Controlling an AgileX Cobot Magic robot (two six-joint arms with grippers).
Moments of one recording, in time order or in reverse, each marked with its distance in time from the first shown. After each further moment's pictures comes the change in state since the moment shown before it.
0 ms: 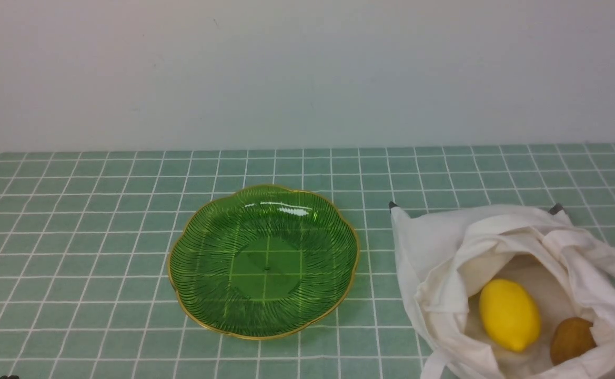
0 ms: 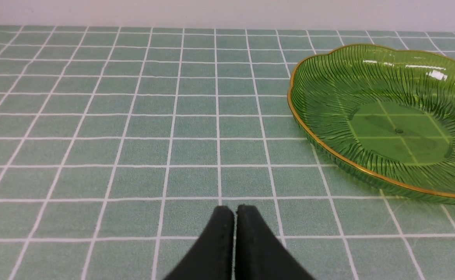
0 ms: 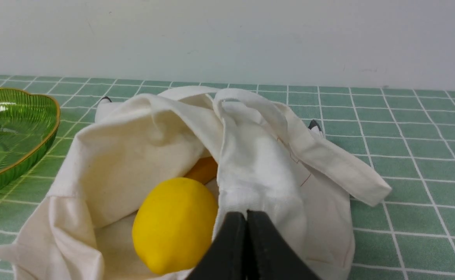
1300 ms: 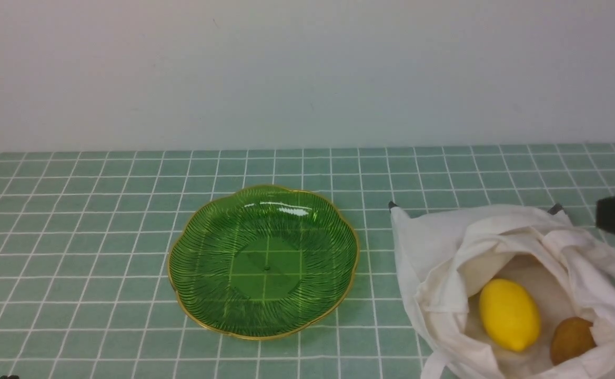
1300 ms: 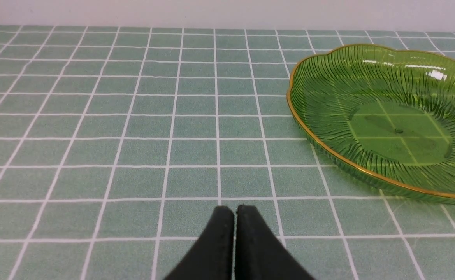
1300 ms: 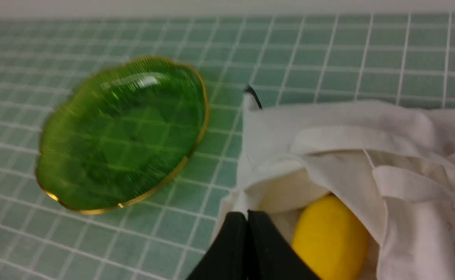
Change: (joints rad) right arm 0.019 0.935 -0.898 0.420 0.533 -0.251; left arm 0.000 0.000 0.000 0.000 0.000 0.000
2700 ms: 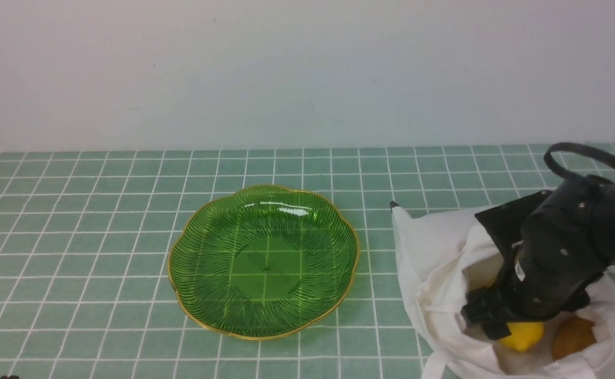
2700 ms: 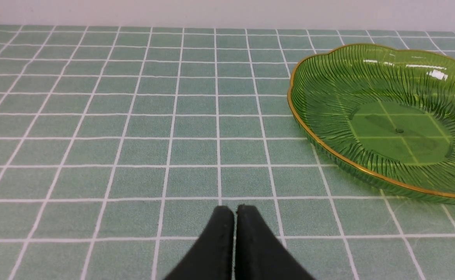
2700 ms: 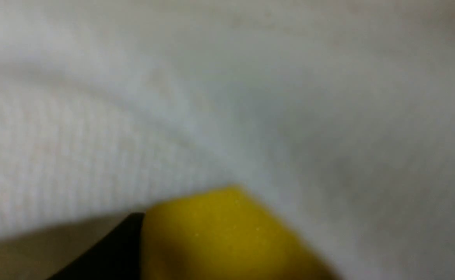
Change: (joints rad) right arm 0.320 0.797 -0.044 -0.771 -0.106 0.662; left arm 0.000 0.000 0.000 0.000 0.000 0.000
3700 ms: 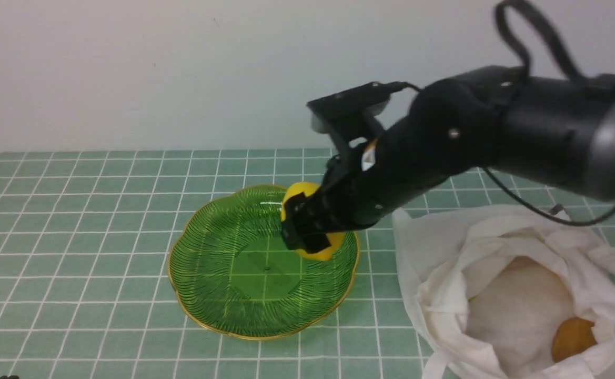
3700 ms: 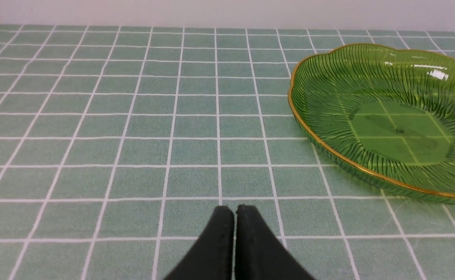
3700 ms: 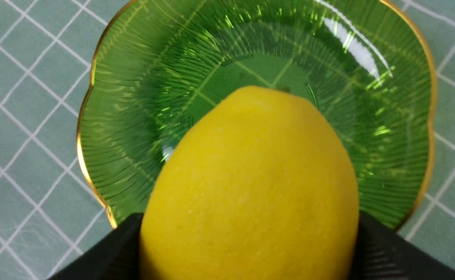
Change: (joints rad) right arm 0.262 0.122 -0.555 0.509 -0.006 -0.450; left arm 0.000 0.000 0.000 0.000 0.000 0.000
